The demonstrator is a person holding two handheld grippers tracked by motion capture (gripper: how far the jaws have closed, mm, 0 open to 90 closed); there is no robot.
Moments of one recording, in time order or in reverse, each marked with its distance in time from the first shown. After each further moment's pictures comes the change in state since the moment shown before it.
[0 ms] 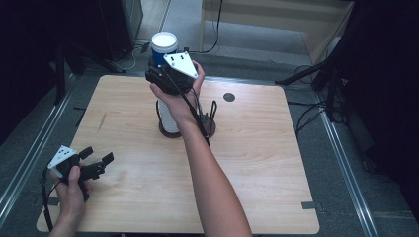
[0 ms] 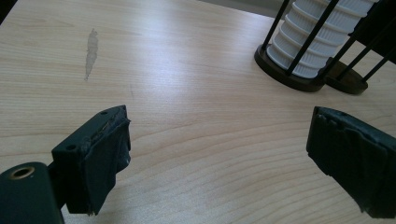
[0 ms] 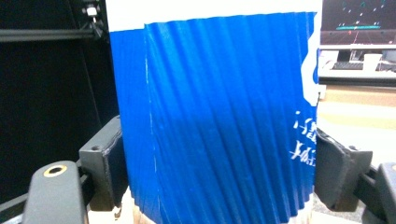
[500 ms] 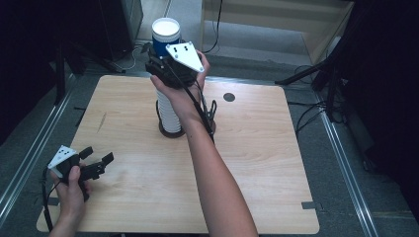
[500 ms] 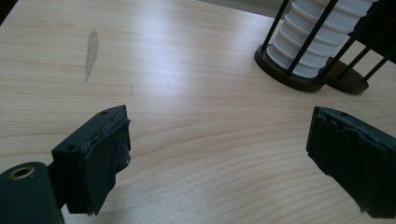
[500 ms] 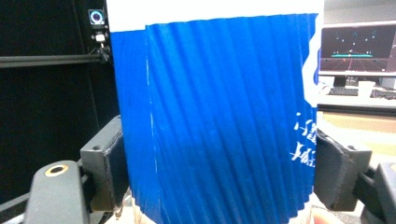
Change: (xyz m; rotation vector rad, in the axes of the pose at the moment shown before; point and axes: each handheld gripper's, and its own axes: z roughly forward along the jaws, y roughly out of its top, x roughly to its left) left arm 0.000 0.000 0.000 -0.001 0.003 -0.003; right arm -0.001 0.034 -0.018 -0.081 0.013 -0.019
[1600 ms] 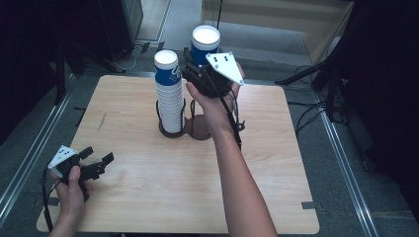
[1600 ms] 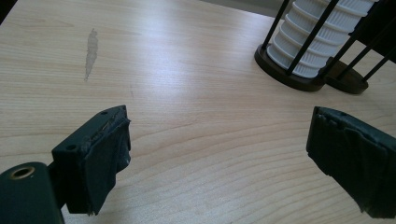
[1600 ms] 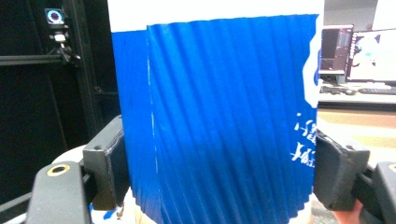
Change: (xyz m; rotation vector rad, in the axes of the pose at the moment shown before) left arm 0.000 0.000 0.000 0.002 0.000 0.006; right arm -0.062 0.002 -0.048 -0.001 -0.122 -0.001
